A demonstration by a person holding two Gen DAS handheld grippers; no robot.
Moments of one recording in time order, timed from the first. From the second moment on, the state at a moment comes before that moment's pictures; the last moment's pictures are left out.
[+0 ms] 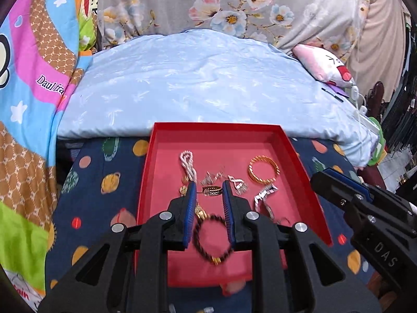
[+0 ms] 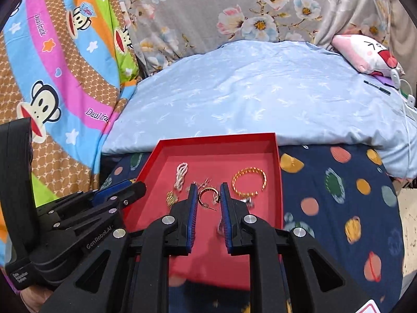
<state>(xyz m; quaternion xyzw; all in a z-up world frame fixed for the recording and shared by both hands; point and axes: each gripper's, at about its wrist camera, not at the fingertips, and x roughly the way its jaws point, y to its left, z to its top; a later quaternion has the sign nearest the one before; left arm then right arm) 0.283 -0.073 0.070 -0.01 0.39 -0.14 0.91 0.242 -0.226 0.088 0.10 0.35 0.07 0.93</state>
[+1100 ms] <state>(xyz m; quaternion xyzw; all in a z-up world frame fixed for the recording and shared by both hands) 0.263 -0.073 0.053 0.02 0.38 -0.07 0.92 0.209 -0.218 0.069 0.06 0.33 -0.01 0.94</state>
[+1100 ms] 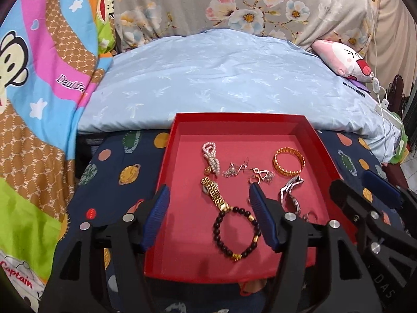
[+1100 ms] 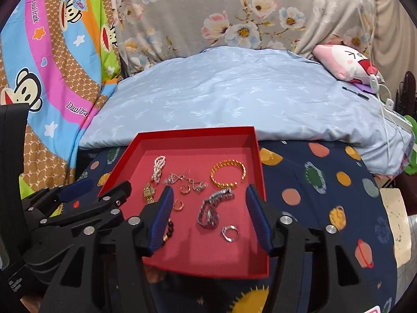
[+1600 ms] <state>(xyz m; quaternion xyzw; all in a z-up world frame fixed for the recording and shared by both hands) 0.188 -0.067 0.035 0.04 0.37 -0.05 0.93 0.131 -0.219 0.040 0.07 0.33 -0.06 0.94</state>
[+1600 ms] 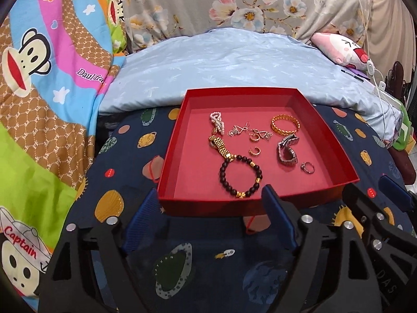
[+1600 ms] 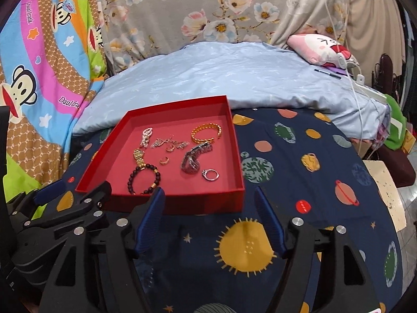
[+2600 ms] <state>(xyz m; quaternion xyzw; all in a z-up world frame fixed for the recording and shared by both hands) 0.182 -0.065 0.003 0.05 0.32 0.00 0.95 0.135 -0.214 0.011 0.04 0.30 -0.10 0.95</state>
